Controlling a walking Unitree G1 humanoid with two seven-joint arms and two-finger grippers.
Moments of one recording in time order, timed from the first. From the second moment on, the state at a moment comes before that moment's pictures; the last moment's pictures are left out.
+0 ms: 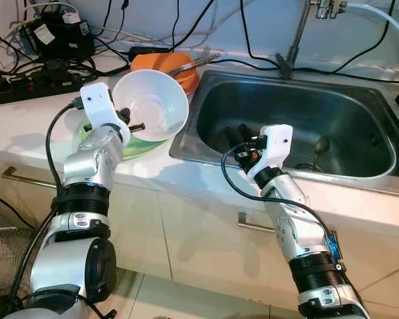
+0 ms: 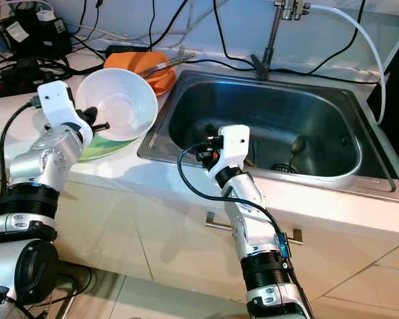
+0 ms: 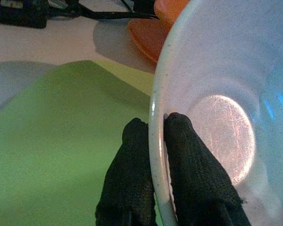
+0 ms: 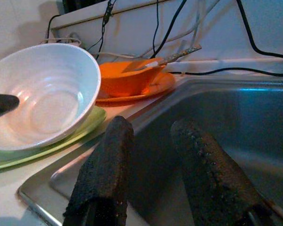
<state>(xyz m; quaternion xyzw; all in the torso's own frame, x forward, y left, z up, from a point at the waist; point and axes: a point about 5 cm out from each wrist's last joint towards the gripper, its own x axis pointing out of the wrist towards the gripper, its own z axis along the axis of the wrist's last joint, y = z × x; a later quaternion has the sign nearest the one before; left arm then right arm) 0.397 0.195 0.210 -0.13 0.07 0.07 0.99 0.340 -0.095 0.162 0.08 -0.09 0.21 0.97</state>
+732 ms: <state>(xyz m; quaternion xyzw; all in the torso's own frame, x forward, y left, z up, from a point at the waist) 0.385 0.162 0.246 -0.16 -0.08 -0.05 0.98 0.346 -0.098 0.165 0.08 -0.09 0.19 0.97</state>
